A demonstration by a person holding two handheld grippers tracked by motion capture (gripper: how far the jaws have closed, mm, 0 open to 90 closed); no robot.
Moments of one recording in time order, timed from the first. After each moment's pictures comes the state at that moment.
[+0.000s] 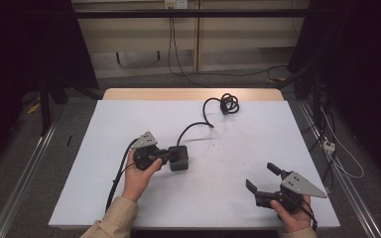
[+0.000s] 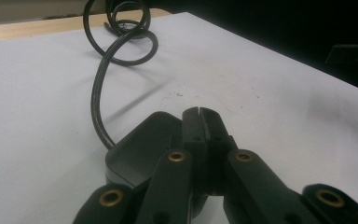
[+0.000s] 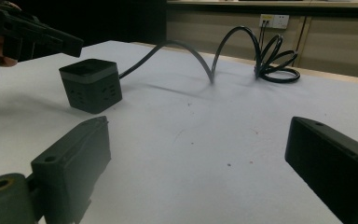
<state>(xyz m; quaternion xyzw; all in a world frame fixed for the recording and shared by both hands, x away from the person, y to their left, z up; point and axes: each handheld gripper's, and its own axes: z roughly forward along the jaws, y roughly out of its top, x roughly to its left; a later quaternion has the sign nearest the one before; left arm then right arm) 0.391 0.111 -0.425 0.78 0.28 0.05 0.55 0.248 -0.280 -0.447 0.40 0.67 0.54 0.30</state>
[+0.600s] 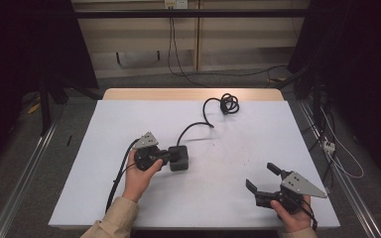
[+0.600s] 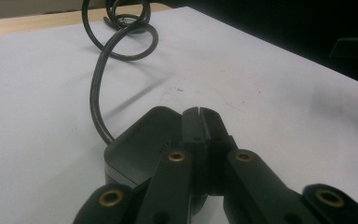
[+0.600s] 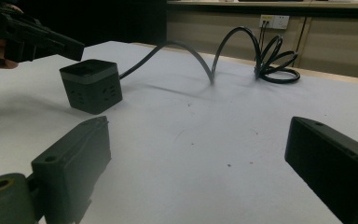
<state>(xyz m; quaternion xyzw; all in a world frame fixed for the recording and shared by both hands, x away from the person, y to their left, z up) 0.391 0.110 -0.427 0.79 0.28 0.05 0.54 0.248 -0.280 -0.447 0.40 0.67 0.54 0.30</state>
